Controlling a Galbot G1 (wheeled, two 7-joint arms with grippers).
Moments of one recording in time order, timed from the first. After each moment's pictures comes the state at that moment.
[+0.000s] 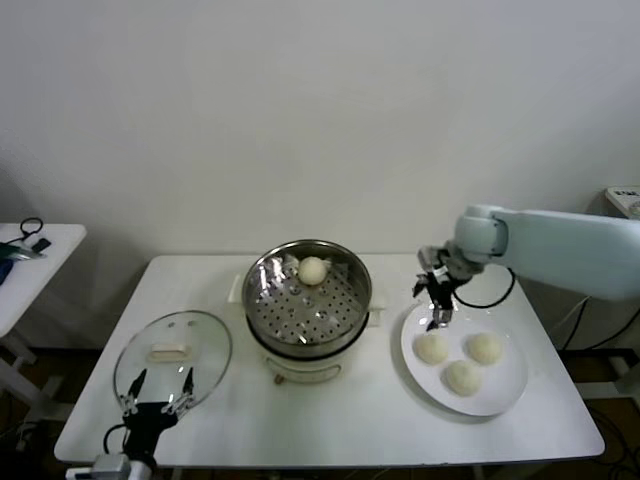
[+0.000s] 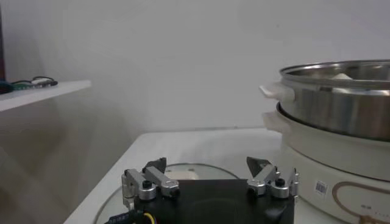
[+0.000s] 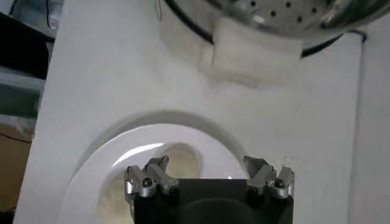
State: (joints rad) left arm 1.71 -1.42 -0.71 -1.99 -0.17 0.03 0.01; right arm 0.59 0.84 -1.65 1.35 0.53 -0.34 -0.84
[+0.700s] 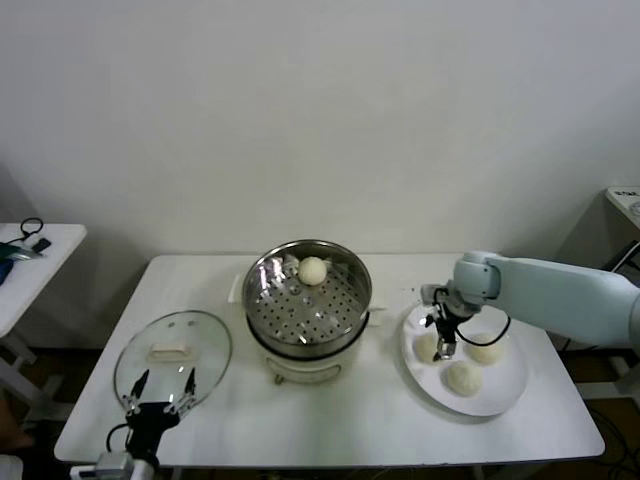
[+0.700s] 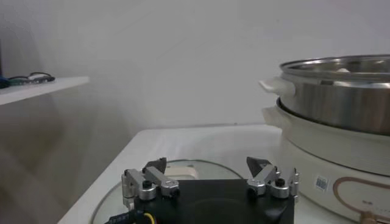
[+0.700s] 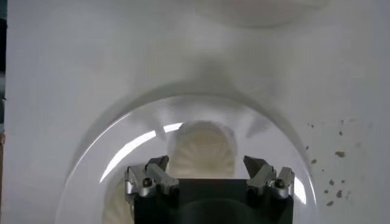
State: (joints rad) left arm 1.70 -1.42 -0.71 -1.97 -0.16 0.03 0.01; right arm 0.35 0.82 -1.50 1.27 0.42 -0.42 -0.81
